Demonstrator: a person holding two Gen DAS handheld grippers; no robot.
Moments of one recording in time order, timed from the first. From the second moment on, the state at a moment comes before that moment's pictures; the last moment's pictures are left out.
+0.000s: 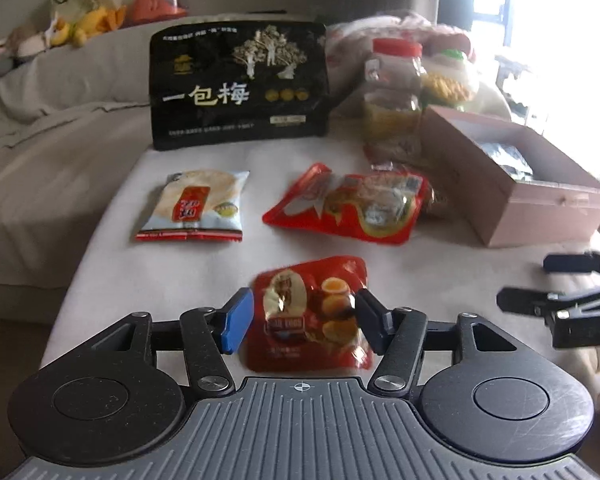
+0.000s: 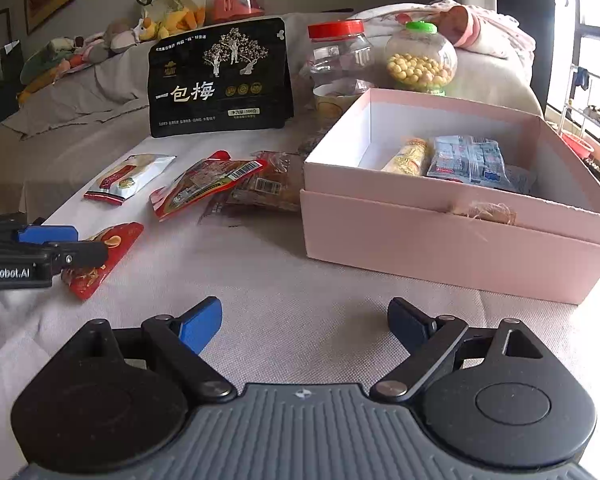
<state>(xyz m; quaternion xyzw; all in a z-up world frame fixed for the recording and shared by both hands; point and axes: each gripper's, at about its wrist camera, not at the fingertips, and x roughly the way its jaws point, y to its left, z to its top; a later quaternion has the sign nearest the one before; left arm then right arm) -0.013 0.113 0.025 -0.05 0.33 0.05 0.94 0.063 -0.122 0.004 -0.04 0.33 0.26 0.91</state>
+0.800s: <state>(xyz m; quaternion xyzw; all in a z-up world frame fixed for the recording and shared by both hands) -0.043 0.160 0.017 -0.15 0.29 0.04 0.94 0.049 -0.074 0.040 -0.09 0.30 0.34 0.89</state>
